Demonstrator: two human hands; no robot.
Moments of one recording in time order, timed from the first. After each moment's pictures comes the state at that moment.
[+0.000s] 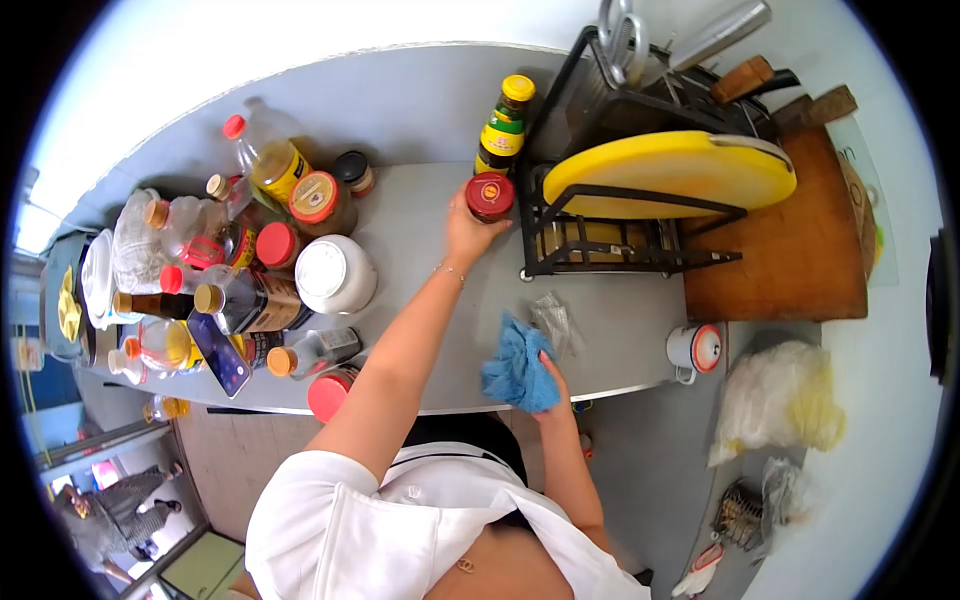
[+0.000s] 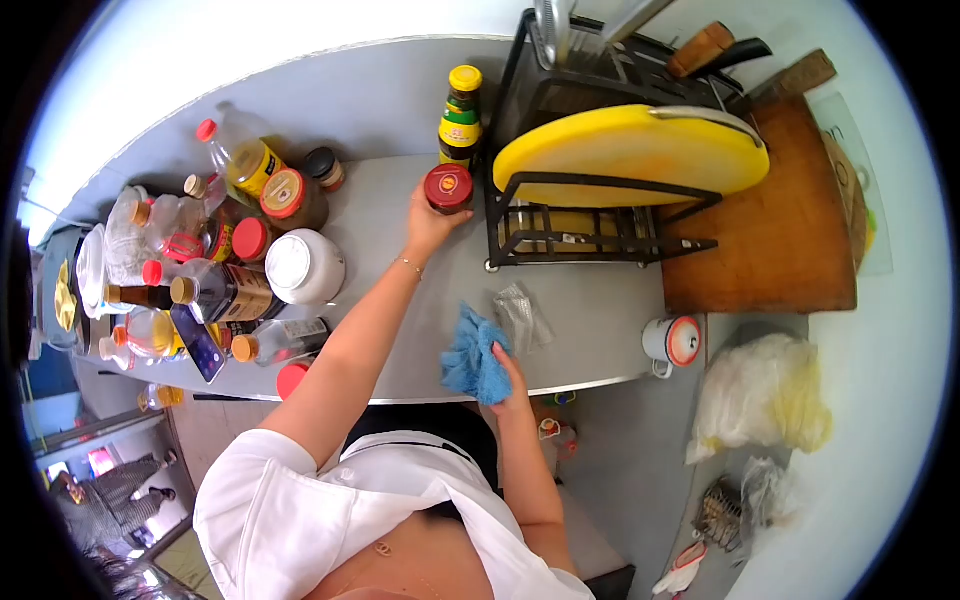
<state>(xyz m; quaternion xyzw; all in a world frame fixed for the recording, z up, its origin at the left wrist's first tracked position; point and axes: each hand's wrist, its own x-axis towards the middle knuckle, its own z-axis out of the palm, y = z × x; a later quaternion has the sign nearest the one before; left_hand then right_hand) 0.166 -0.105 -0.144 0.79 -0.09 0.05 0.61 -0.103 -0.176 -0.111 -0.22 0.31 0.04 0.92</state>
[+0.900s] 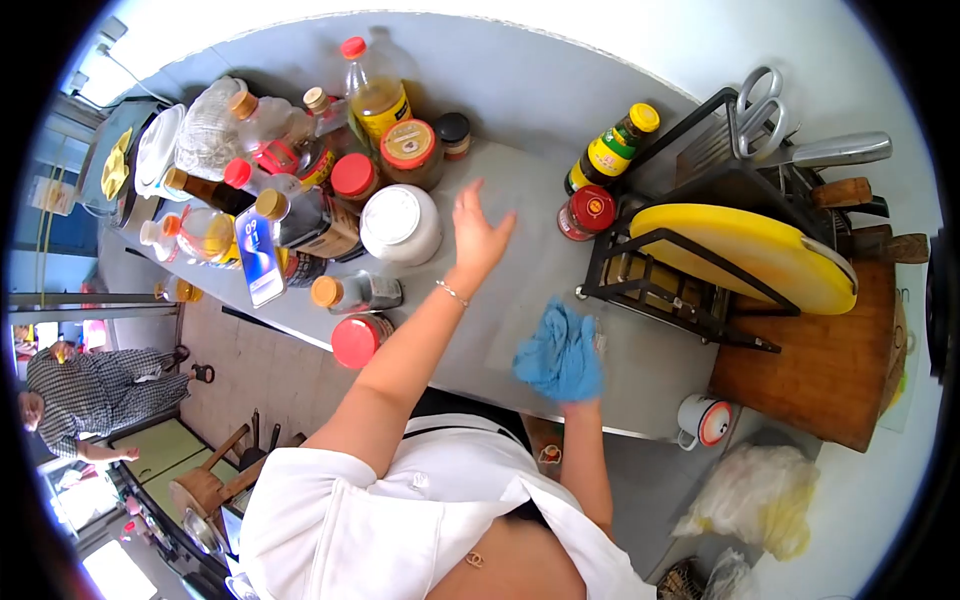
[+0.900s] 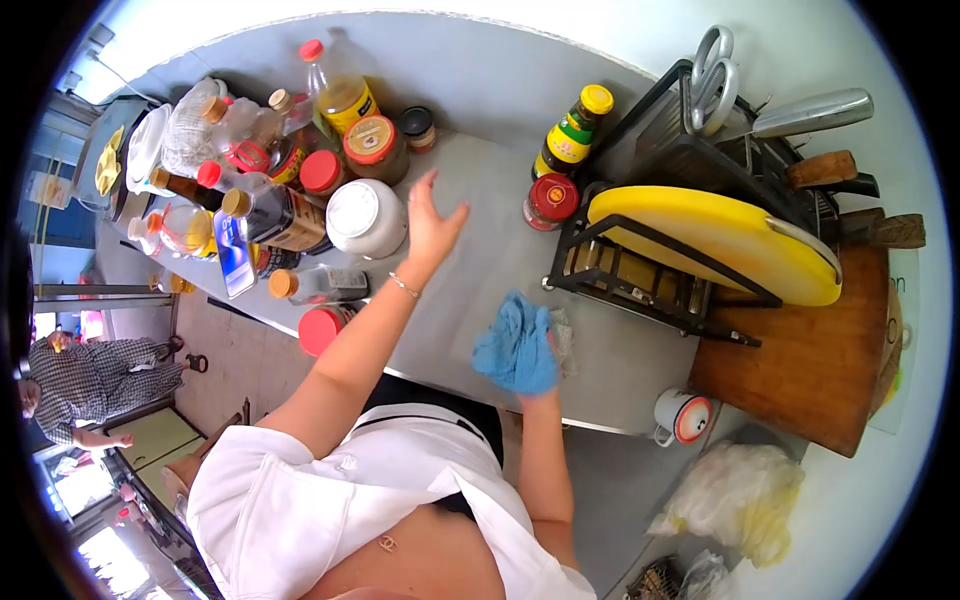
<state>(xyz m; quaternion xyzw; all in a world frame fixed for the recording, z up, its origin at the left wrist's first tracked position) 0.129 -0.017 -0.100 0.86 0.04 0.19 0.48 -0.036 -0.200 -0.125 -0.02 0.11 0.19 0.97</state>
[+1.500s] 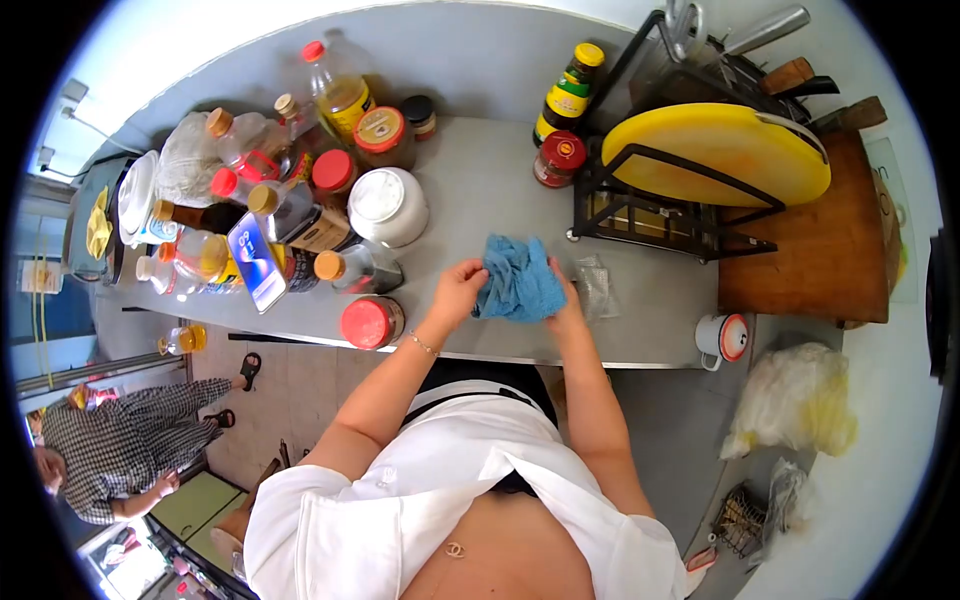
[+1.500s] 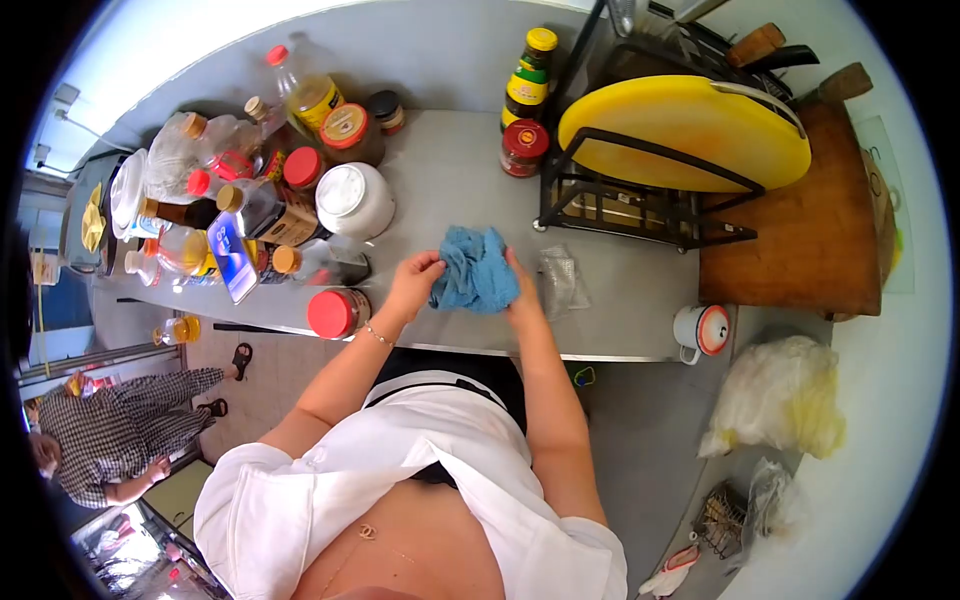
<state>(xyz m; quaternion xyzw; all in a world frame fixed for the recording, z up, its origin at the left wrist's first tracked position) 0.004 0.031 -0.150 0.65 0.08 -0.32 0.68 -0.032 -0.155 -0.120 -0.39 0.29 0.13 0.87</state>
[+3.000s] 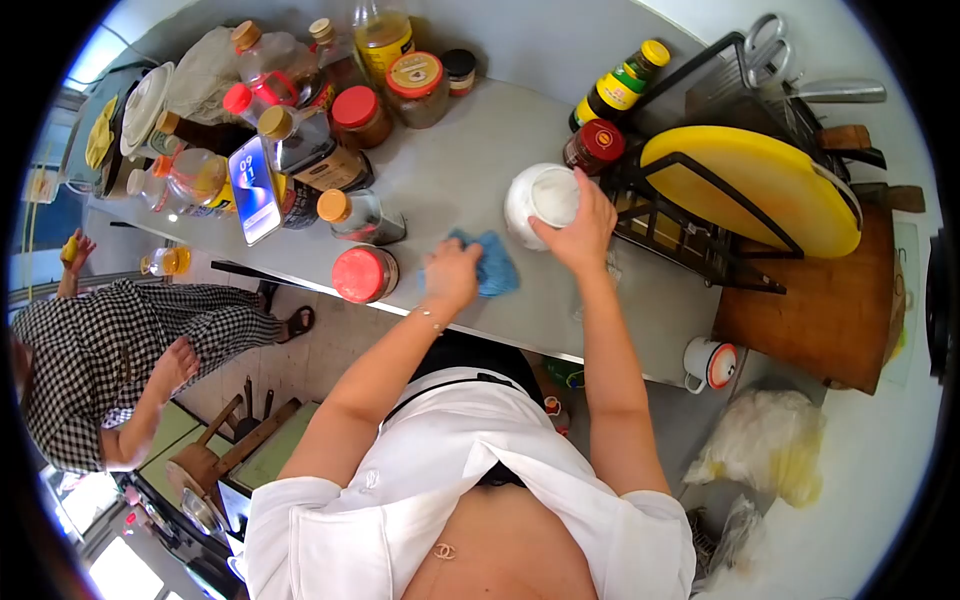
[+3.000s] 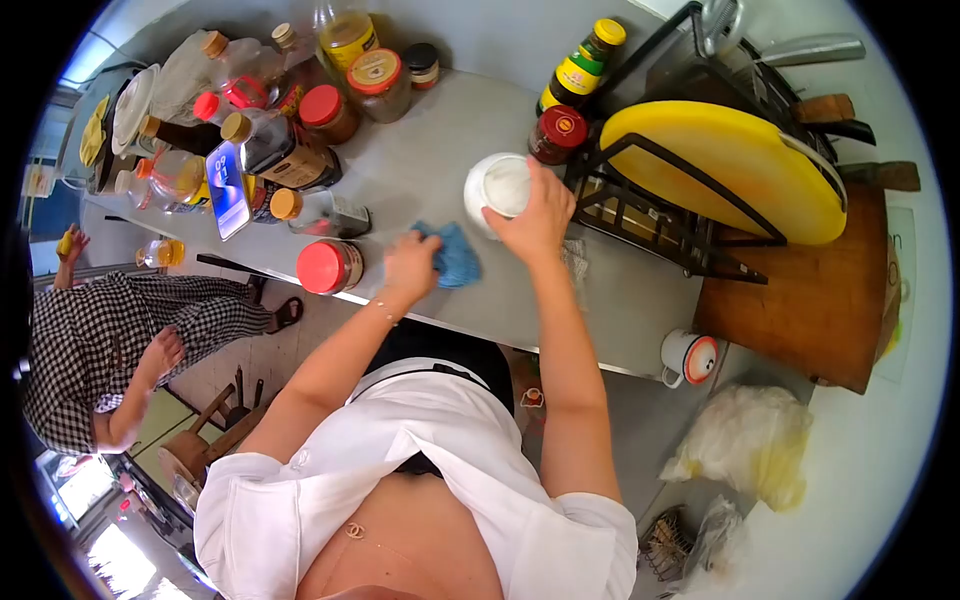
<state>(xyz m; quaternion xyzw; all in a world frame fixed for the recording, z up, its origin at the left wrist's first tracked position) -0.027 0.029 -0.136 0.96 -0.03 -0.19 0.18 0.039 -0.168 -0.077 -0.95 -0.06 -0.16 0.27</state>
